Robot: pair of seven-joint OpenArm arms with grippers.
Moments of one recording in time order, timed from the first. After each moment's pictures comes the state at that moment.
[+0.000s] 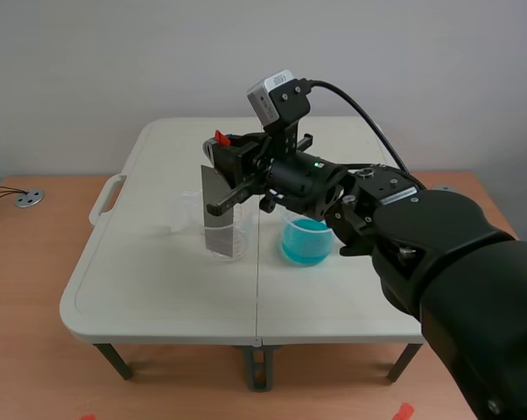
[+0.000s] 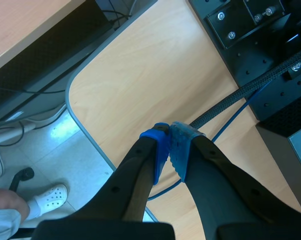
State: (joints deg) left arm 57.5 -29.9 3.1 75.7 3.6 -16.9 -15.1; right arm 20.9 1.5 -20.0 52.4 -2.3 37.7 25.0
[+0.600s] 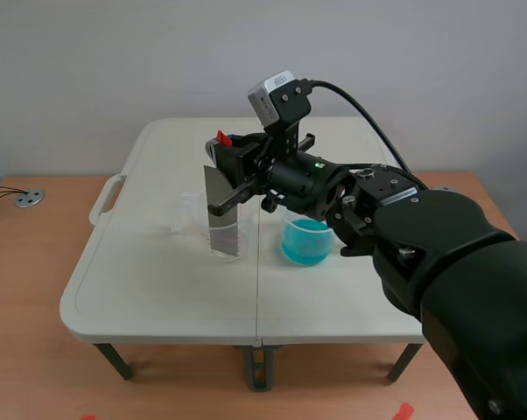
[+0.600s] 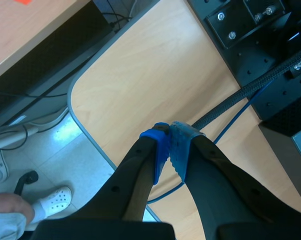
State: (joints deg) left arm 56.8 -29.9 3.1 75.7 5.1 -16.9 -15.3; right arm 20.9 1.7 -20.0 52.4 -2.7 36.9 25.0
